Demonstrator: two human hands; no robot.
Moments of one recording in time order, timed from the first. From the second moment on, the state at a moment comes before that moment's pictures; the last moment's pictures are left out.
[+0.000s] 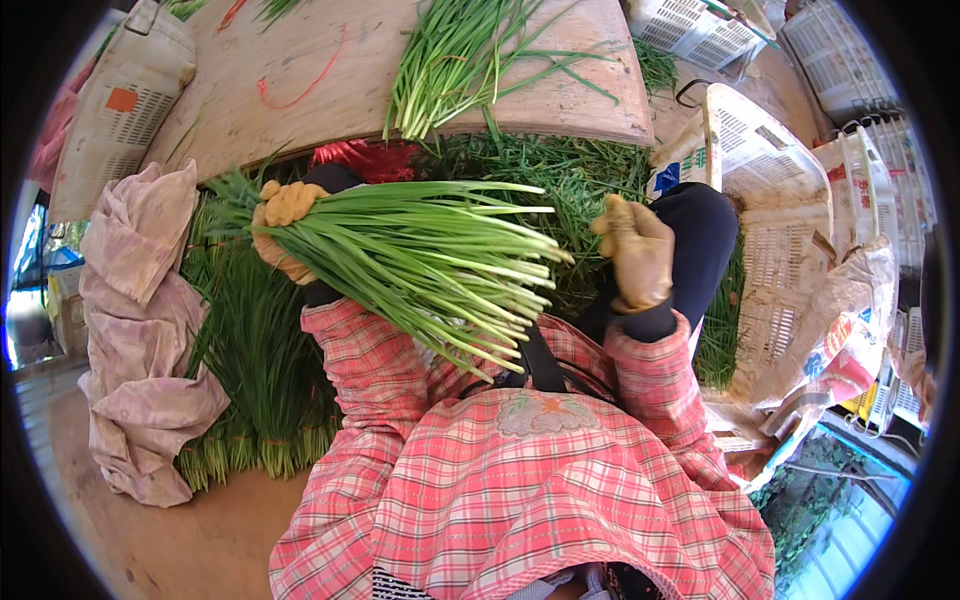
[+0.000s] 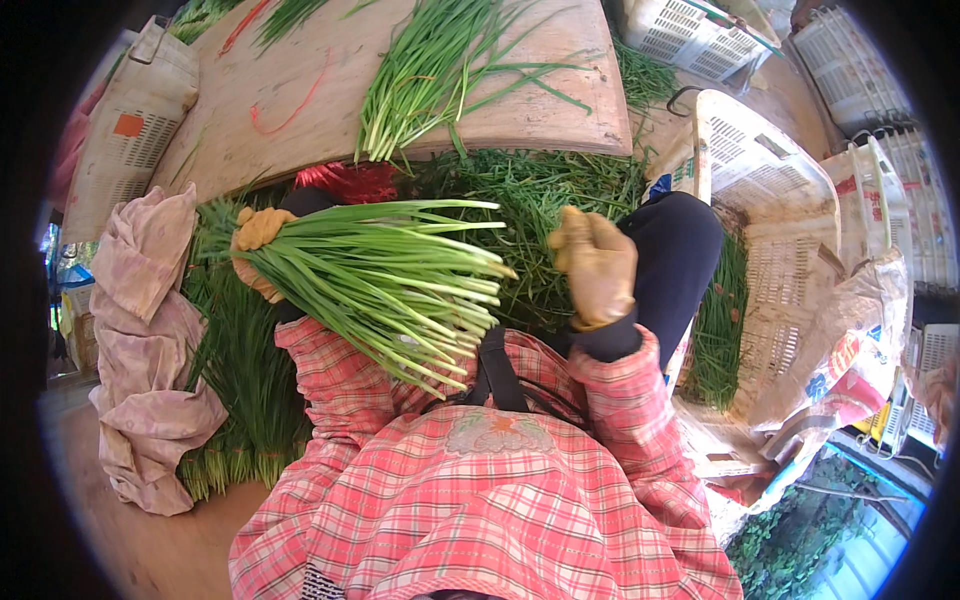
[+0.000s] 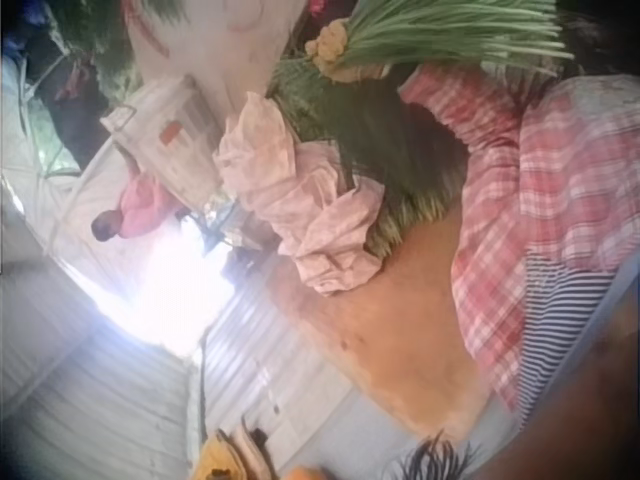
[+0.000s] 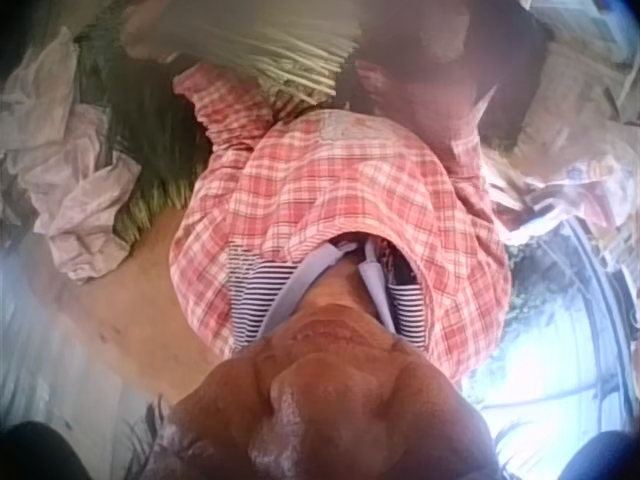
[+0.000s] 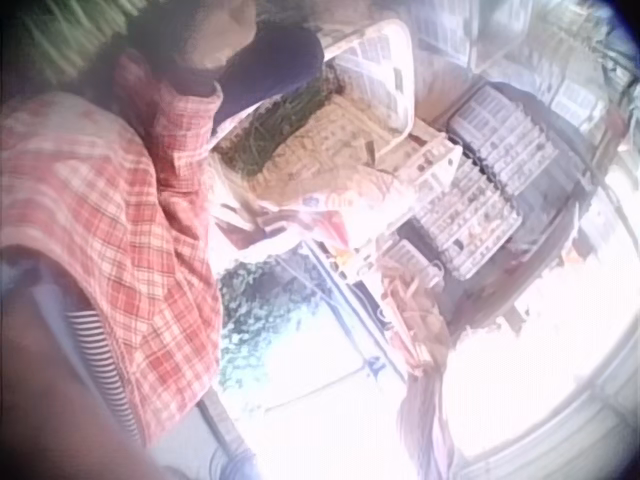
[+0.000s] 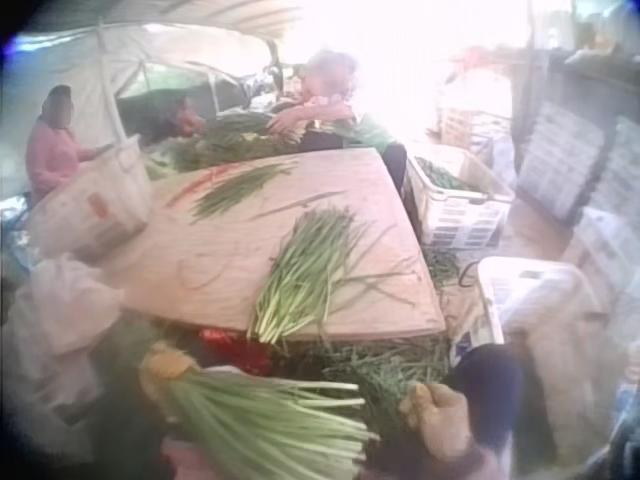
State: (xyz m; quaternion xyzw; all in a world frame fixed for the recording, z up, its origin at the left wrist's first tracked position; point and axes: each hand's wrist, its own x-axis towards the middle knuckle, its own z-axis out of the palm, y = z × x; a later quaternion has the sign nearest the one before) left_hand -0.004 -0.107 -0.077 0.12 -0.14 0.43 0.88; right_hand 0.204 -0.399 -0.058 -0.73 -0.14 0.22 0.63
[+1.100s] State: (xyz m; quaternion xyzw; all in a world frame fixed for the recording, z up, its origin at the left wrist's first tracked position) left_hand -0.060 -0.082 -0.083 0.13 -0.14 0.33 0.93; right_hand 0.199 -0.413 -0.049 -0.65 -0.24 0.37 0.62
